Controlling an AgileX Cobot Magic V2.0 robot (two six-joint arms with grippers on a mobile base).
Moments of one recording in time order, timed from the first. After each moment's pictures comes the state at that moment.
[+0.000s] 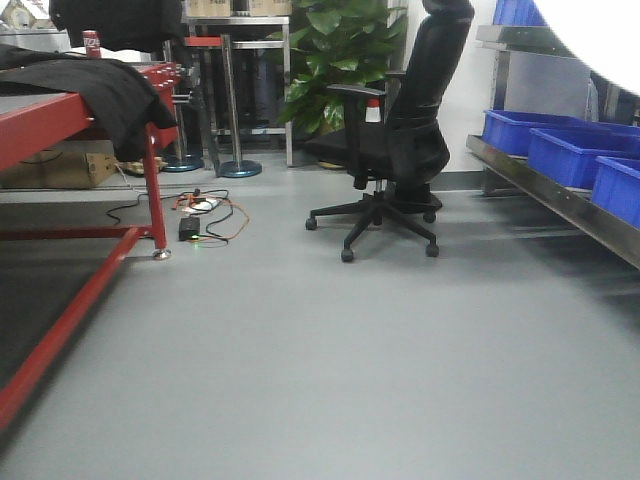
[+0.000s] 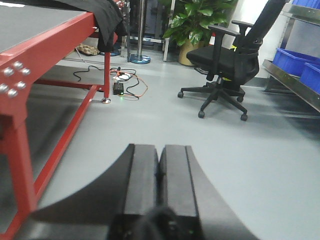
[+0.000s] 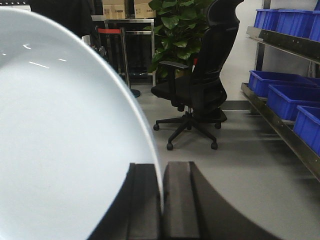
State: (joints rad) left arm -0.02 -0.01 0.03 -0.13 0.05 0.16; right arm 0.09 0.31 -0.39 0.10 0.15 -0.01
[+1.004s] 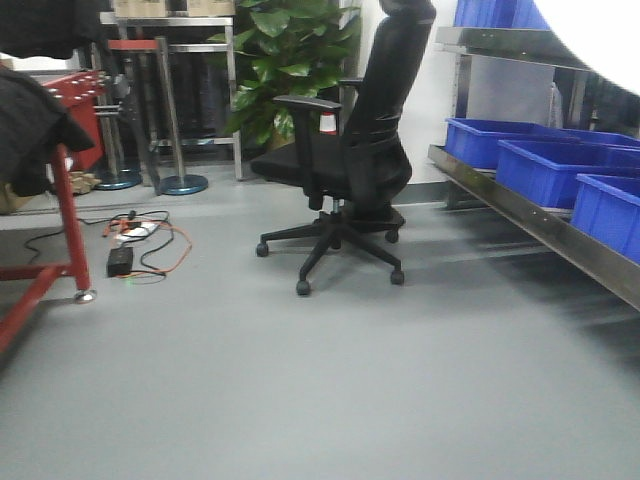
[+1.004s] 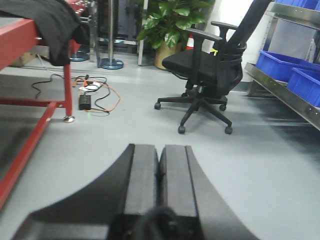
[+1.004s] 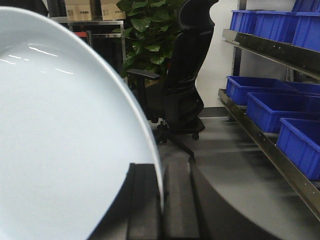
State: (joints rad) left arm -0.02 -0.01 0.03 -0.13 0.05 0.16; right arm 0.09 0.31 -0.39 0.10 0.15 -0.01
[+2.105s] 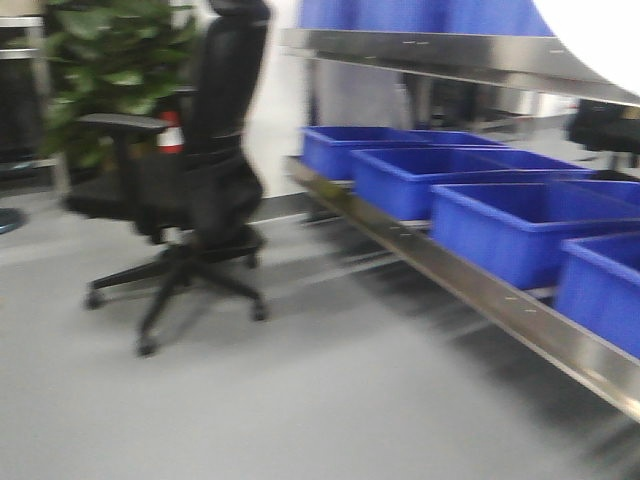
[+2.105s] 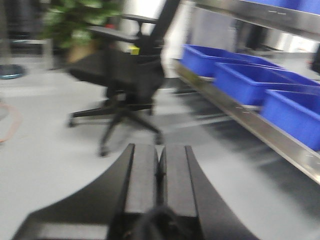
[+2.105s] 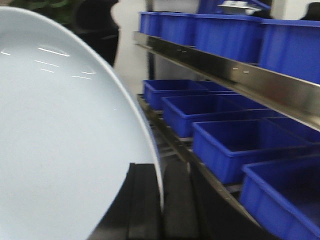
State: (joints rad) left arm -0.02 -0.01 0.03 -0.13 0.05 0.16; right arm 0.09 0.31 -0.39 0.10 0.15 -0.01
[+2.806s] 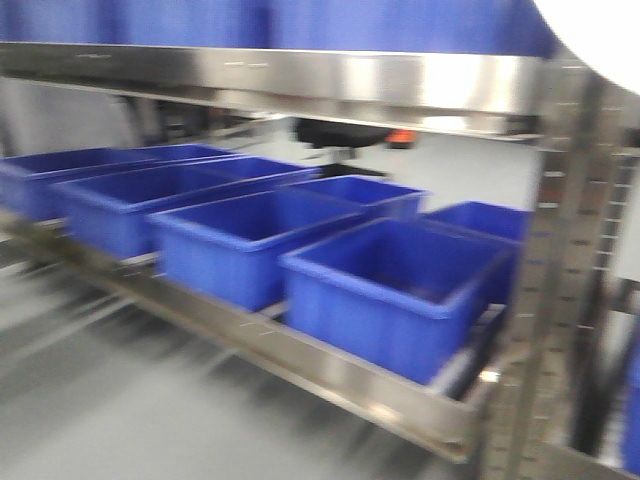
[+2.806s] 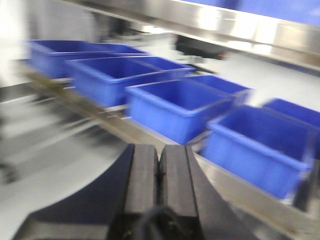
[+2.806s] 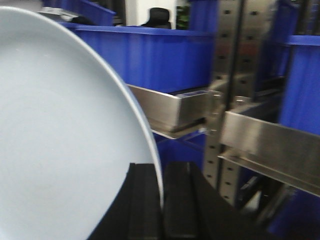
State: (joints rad) left arm -0.02 -0.01 0.03 -0.13 0.05 0.16; right arm 0.09 0.31 -0.39 0.10 0.15 -0.01
